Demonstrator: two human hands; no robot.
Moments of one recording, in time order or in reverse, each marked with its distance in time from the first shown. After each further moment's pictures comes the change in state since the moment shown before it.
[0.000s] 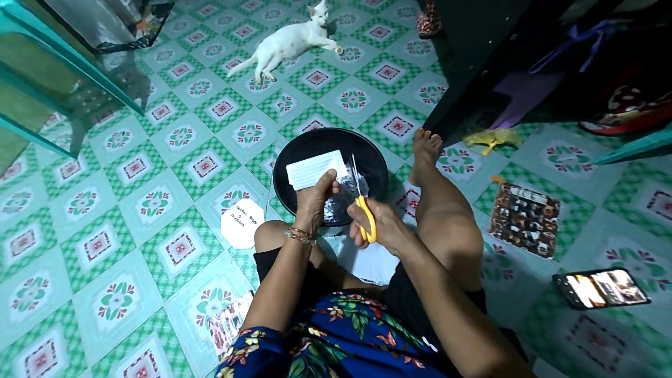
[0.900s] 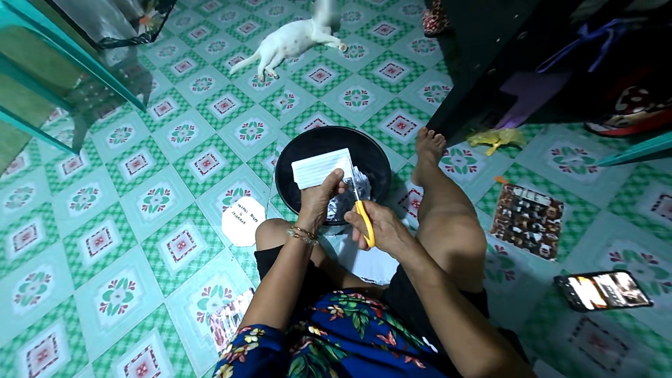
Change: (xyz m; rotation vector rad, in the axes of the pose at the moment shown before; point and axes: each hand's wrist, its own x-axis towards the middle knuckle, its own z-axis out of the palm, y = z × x) left_hand 0.010 -0.004 0.008 -0.154 -0.012 0.063; right_hand -0.002 0.005 0.004 -0.130 0.011 -0.076
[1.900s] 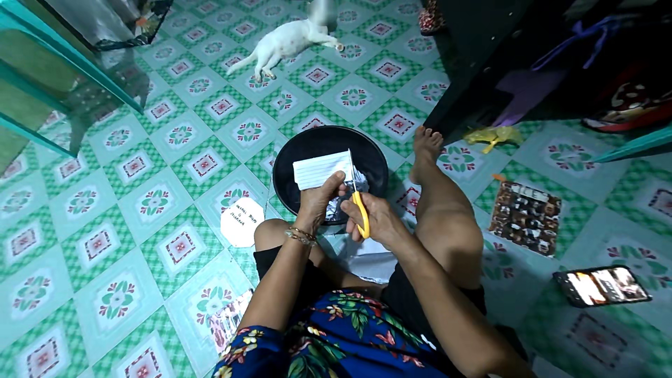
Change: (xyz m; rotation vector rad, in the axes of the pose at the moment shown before) left_hand -0.013 0.003 -0.011 0.192 -0.137 -0.031; right_hand 0.006 -0.011 0.002 0.075 0.041 0.020
